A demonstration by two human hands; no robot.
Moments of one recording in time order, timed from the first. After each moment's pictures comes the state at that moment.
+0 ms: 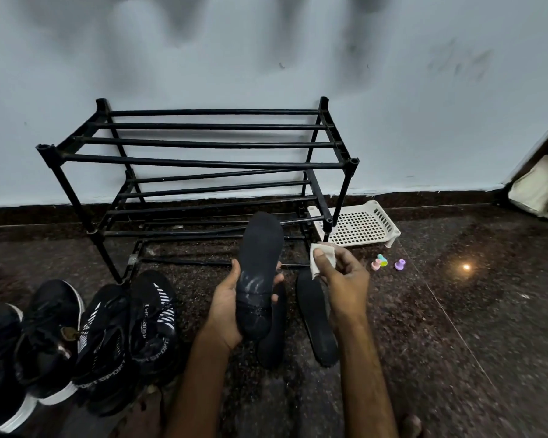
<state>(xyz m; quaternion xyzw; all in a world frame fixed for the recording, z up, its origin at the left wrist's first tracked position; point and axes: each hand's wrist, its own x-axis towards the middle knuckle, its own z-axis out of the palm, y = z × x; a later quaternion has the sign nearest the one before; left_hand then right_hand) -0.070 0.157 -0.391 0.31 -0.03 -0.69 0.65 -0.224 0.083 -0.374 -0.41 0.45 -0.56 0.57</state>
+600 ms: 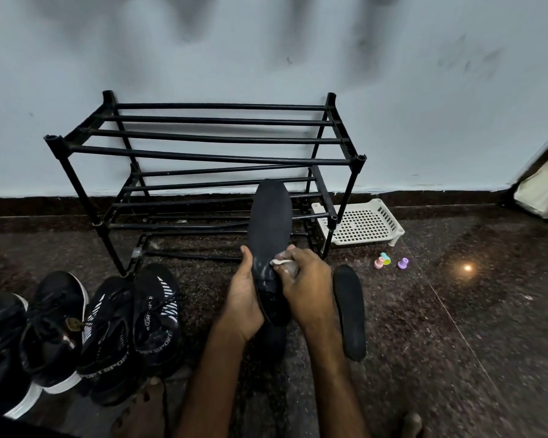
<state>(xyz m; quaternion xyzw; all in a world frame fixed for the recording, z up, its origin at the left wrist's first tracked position) -0.087 0.147 -0.381 0.29 -0.07 -0.68 0.67 -0.185 0.106 -0.370 -0.76 0.48 -0.36 0.25</state>
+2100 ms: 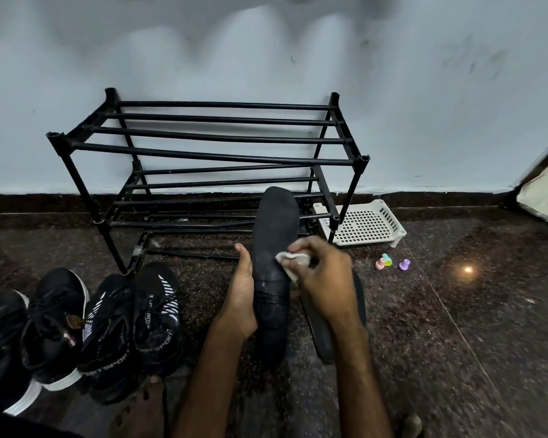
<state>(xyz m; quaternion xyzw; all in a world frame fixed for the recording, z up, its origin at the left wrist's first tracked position) -0.082 0.141 -0.386 0.29 -0.08 -0.69 0.66 -0.205 0.100 -0.340 -0.72 0.45 -0.38 0.38</state>
